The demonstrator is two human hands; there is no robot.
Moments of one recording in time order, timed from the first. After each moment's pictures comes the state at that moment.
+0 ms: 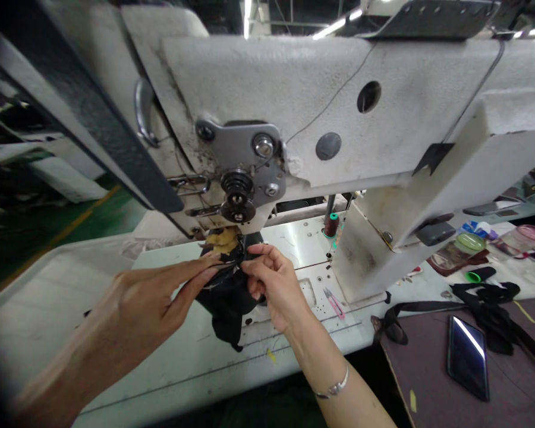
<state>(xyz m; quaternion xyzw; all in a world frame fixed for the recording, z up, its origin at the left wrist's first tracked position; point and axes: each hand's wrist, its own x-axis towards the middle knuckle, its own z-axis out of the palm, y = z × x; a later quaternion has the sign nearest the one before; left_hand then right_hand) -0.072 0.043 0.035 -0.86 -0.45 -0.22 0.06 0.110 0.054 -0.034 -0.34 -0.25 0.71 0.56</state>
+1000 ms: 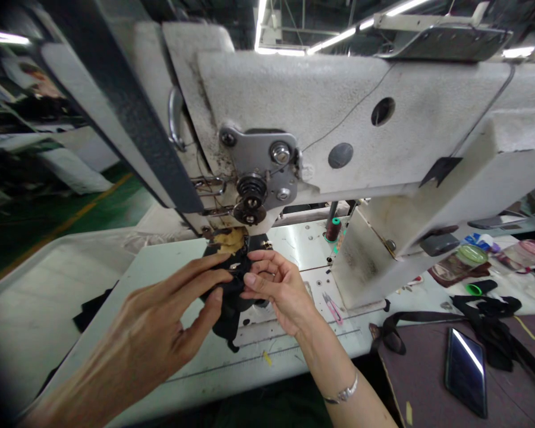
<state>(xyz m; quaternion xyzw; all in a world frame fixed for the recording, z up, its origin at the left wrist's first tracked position) -0.059 0.018 0.025 -0.86 -0.43 -0.26 0.07 0.126 0.049 -0.045 -0.28 -0.28 0.75 0.53</state>
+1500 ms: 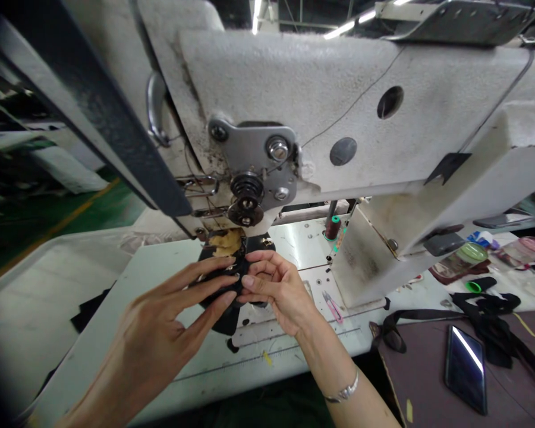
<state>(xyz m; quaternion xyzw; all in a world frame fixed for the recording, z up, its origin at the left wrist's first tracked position) -0.048 0.017 0.014 -0.80 -0.52 -0.30 -0.02 0.127 0.053 -0.046 -0.26 -0.27 0.77 0.51</state>
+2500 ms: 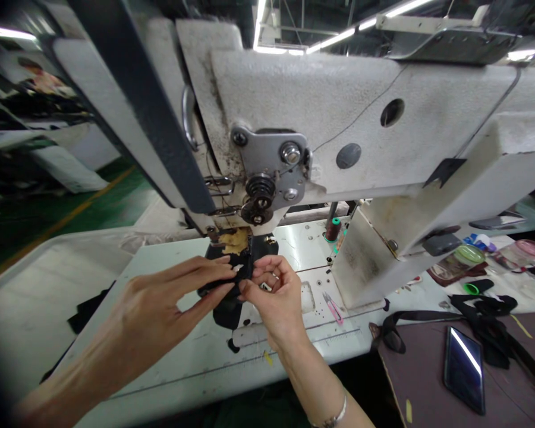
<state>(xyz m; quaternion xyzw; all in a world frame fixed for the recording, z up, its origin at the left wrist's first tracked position) -0.071 0.035 0.026 -0.87 -0.41 -0.27 0.01 0.094 0.034 -0.045 -0.34 -0.24 0.64 0.64</state>
